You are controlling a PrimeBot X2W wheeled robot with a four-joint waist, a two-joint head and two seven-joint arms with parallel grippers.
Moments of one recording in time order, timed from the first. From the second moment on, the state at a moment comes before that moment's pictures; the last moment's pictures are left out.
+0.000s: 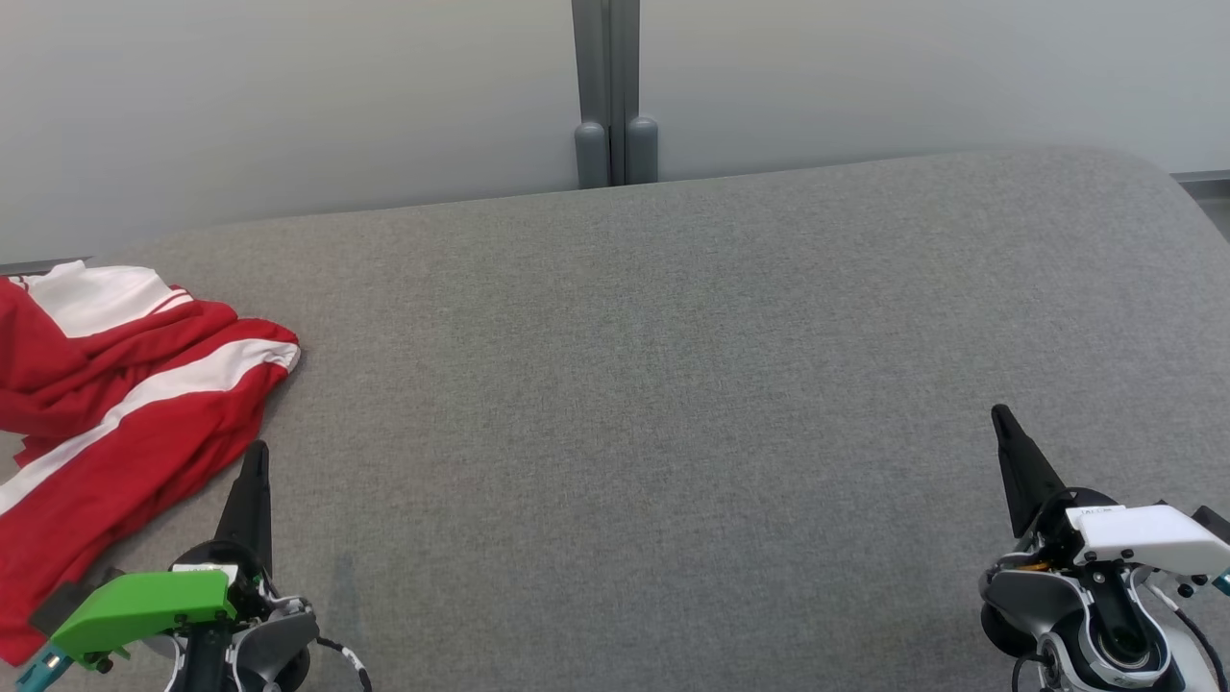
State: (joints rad) left arm -0.10 0.05 0.11 0.25 -1.61 -0.13 0.11; right arm -0.11 -0.05 -0.11 0.24 1.61 0.13 0.11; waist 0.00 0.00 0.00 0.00
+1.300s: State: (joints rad) left arm -0.05 0.04 0.04 0.21 -1.35 -0.10 0.01; right arm -0.05 -0.04 -0.11 0.22 1.31 0.13 0.01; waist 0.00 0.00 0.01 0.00
